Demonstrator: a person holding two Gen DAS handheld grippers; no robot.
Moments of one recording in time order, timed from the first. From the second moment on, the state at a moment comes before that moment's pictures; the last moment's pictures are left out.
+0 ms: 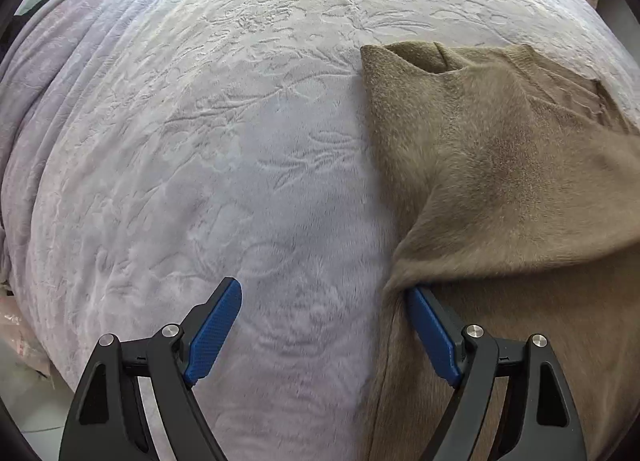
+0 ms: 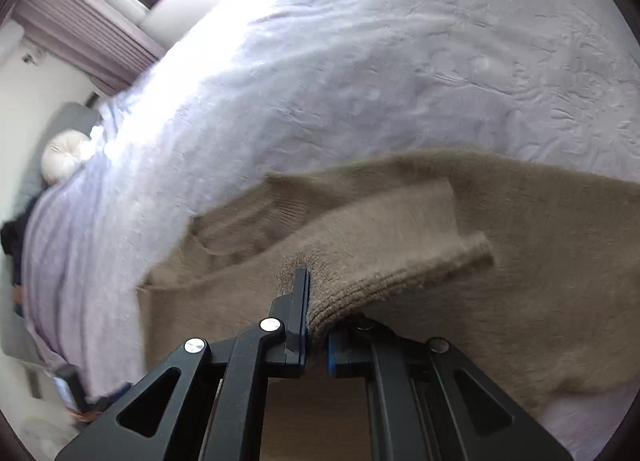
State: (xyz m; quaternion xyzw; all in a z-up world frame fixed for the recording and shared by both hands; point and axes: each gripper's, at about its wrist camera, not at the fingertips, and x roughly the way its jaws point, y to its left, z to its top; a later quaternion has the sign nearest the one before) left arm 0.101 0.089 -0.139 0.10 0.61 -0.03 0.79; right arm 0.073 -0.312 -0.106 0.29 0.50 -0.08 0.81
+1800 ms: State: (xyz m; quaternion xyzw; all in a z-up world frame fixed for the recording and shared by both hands) left arm 0.059 -0.180 -0.100 0.22 0.59 -0.21 0.75; right arm -0.182 -0.449 -0.114 0.53 0.42 -0.19 0.71
